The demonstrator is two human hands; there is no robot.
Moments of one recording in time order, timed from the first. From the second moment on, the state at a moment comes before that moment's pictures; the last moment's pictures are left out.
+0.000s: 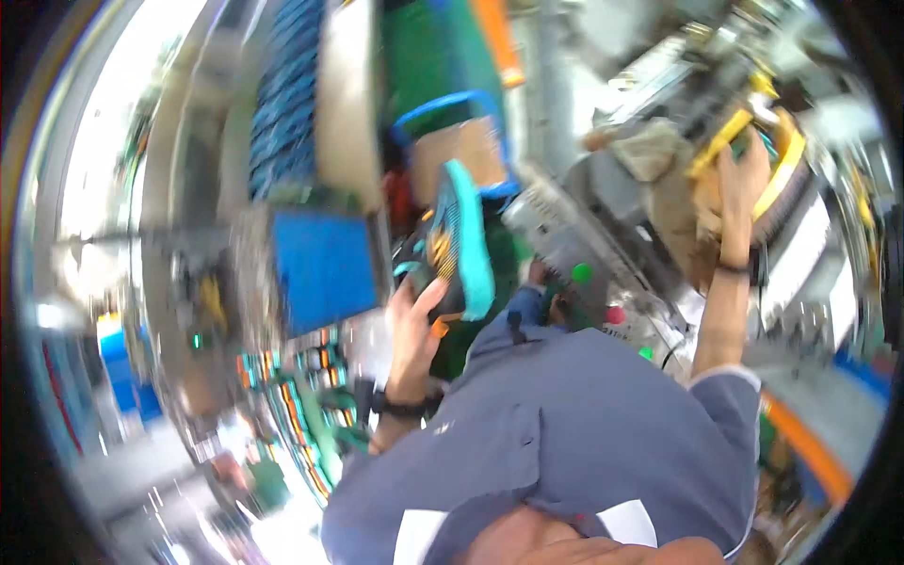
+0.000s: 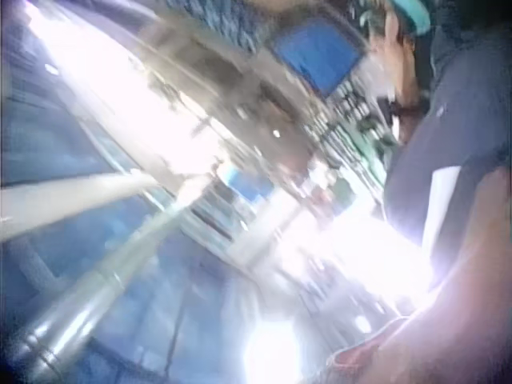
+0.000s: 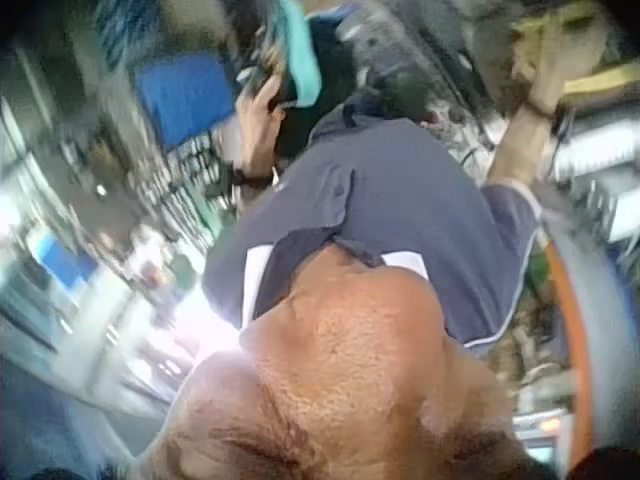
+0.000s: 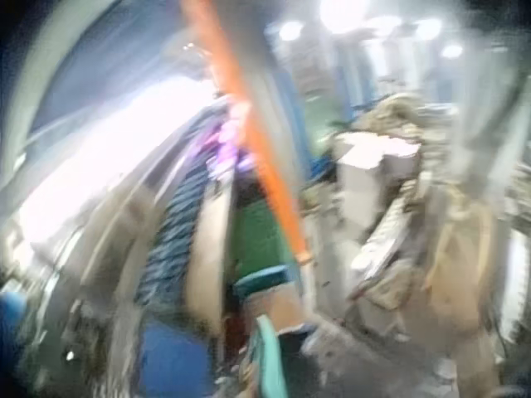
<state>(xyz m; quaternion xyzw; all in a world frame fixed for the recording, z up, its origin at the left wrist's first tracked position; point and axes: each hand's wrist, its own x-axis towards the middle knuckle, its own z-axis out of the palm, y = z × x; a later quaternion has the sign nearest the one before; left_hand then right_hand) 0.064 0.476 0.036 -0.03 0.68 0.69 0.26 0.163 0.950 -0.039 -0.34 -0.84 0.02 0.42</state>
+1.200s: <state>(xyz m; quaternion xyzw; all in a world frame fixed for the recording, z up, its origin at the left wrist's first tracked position) 0.135 -0.130 -0.257 -0.54 0.72 0.39 -0.20 -0.183 0.299 0.194 0.28 -0.80 0.37 0.40</state>
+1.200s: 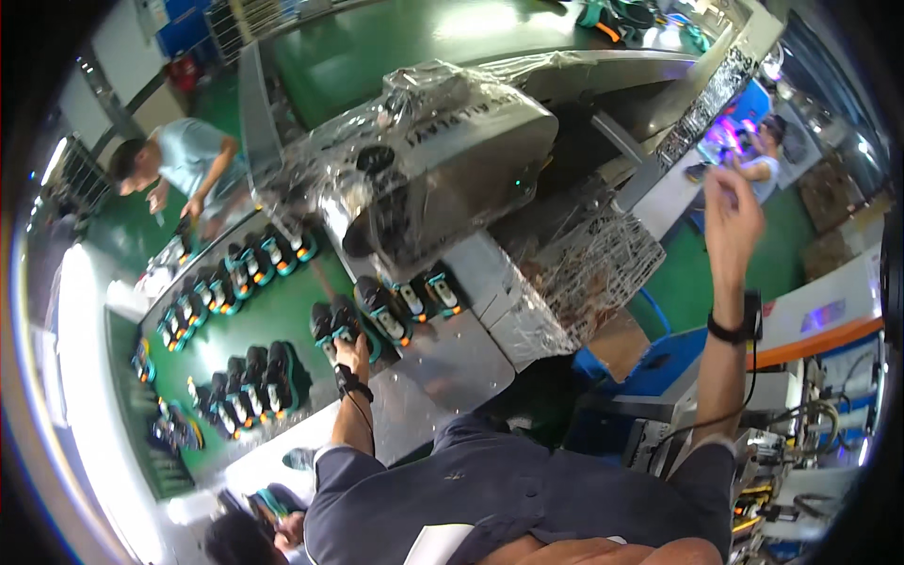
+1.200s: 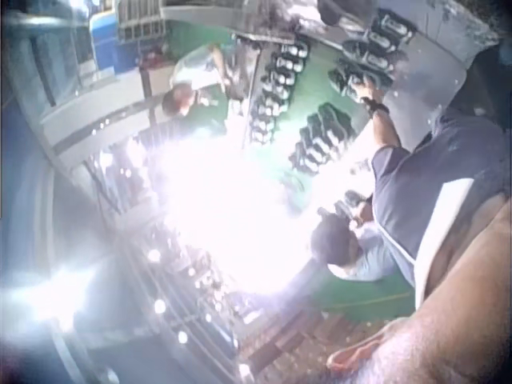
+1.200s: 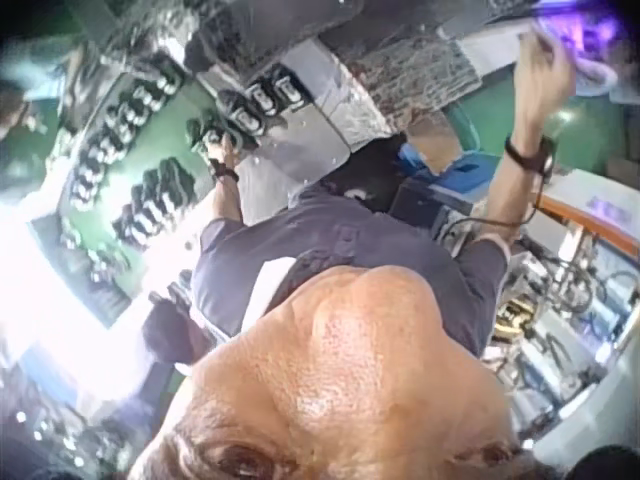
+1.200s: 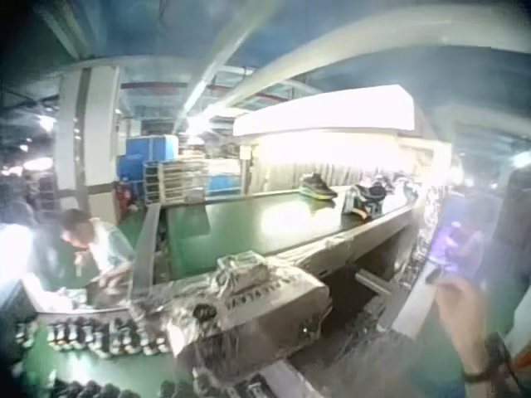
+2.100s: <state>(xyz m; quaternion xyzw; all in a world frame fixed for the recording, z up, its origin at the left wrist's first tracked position) 0.111 -0.126 -0.288 -0.57 0.68 0.41 -0.21 -0.651 0.079 0.293 0.29 -0.94 0.16 -0.10</state>
